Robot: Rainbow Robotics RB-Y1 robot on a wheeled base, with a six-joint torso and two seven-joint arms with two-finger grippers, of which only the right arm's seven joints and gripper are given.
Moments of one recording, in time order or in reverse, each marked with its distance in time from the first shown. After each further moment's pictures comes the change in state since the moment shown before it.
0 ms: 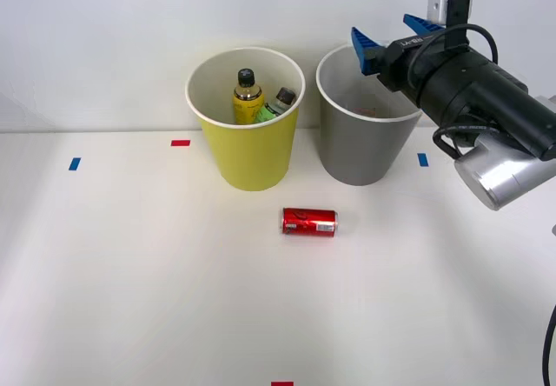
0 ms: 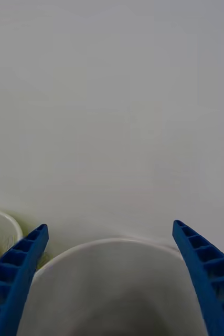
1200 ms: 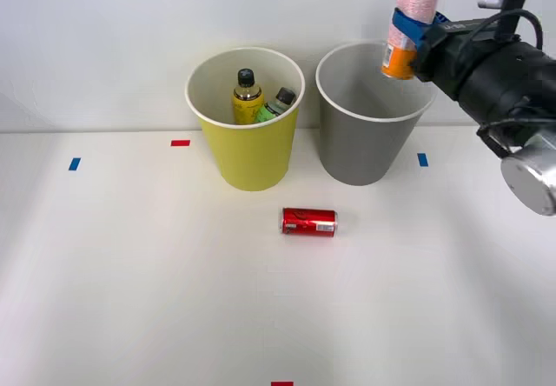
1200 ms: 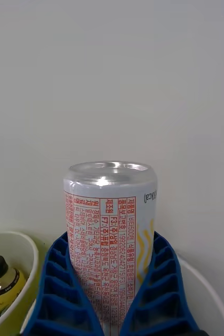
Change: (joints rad) arm 0.088 -0.057 -0.117 -0.120 -0.187 0.002 0.010
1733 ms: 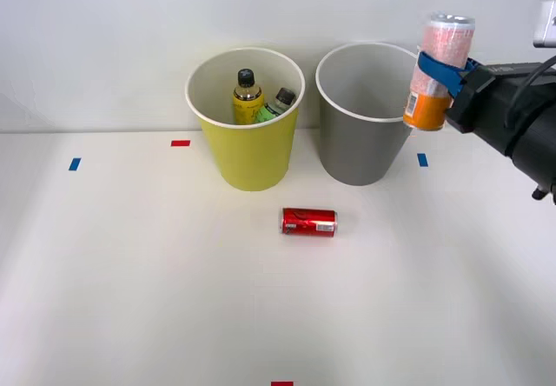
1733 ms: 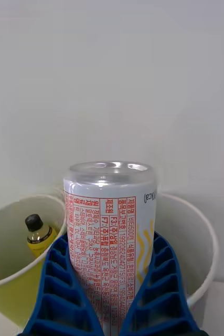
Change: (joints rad) arm 0.275 -0.019 -0.182 -0.380 -0.135 0.222 -0.014
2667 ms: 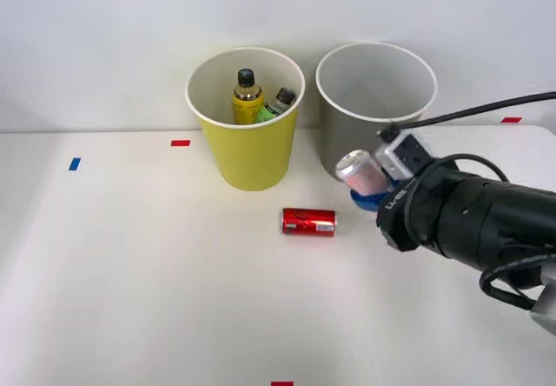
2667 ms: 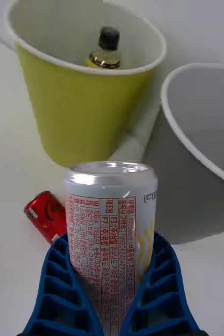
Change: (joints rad) arm -0.030 -0.198 0.333 -0.108 -0.003 0.289 0.338
